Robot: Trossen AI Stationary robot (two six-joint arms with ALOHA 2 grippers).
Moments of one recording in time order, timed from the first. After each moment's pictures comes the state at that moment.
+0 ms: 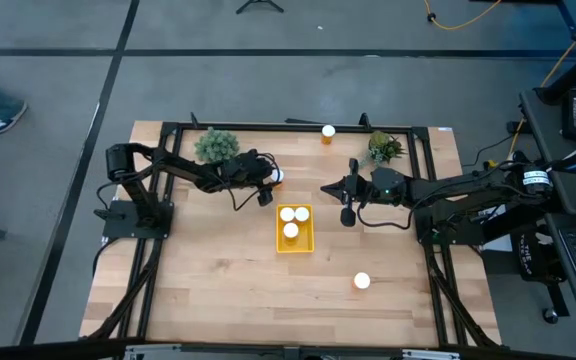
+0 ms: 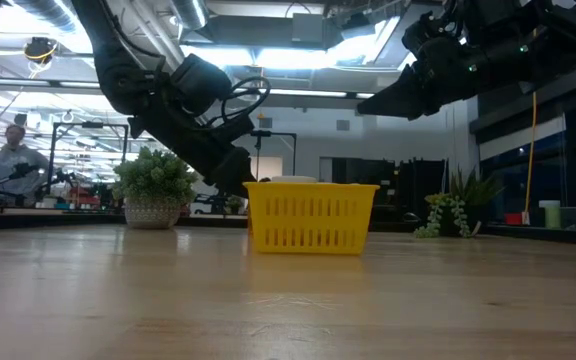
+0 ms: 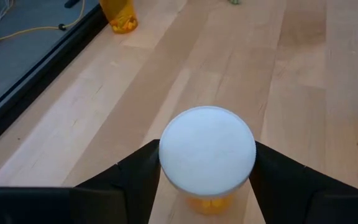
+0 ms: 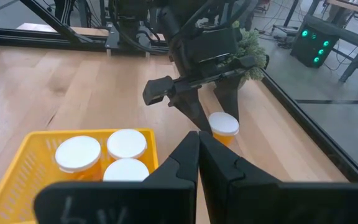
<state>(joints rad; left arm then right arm) 0.34 1.70 0.63 0.51 -0.10 0.07 -0.10 1.21 0.45 0.51 0.09 -0.11</state>
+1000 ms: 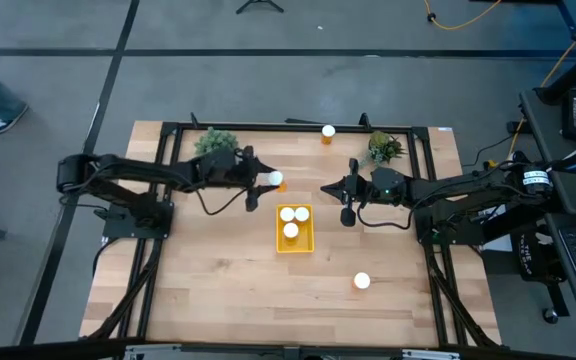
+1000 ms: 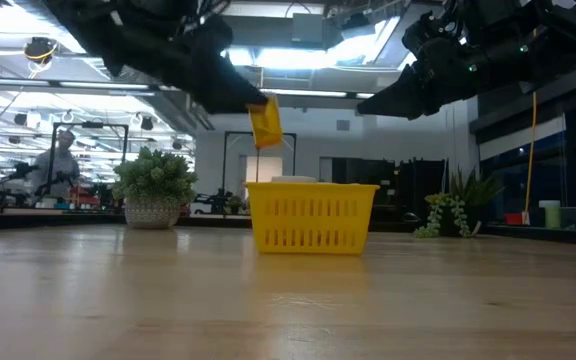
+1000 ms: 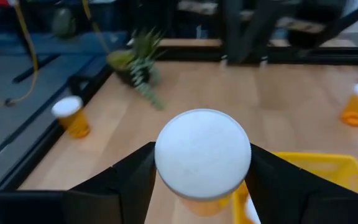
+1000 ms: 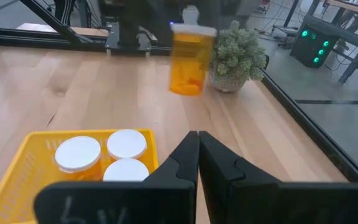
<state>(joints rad) 0.24 1.29 0.63 0.34 0.05 0.07 -0.09 1.21 0.45 0.51 0.09 -0.11</state>
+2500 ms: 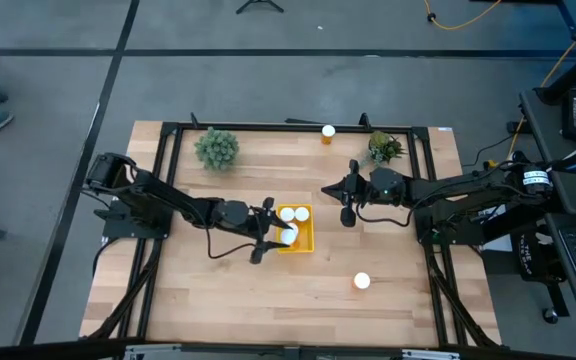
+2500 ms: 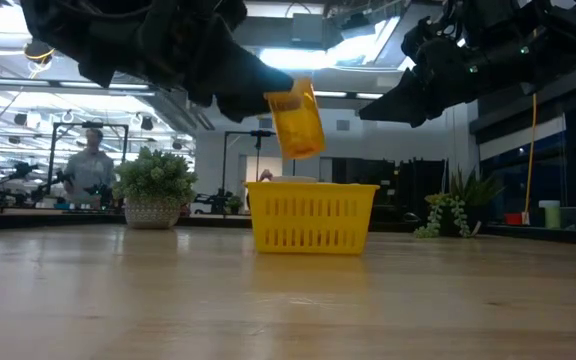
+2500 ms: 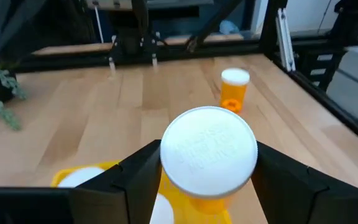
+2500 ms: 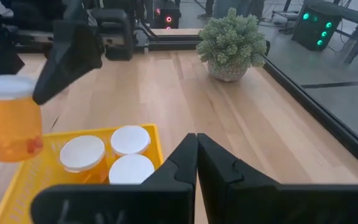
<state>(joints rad) -0.16 1.59 0.63 0.68 -0.03 -0.01 -0.10 1.21 0.45 0.48 0.09 -0.03</state>
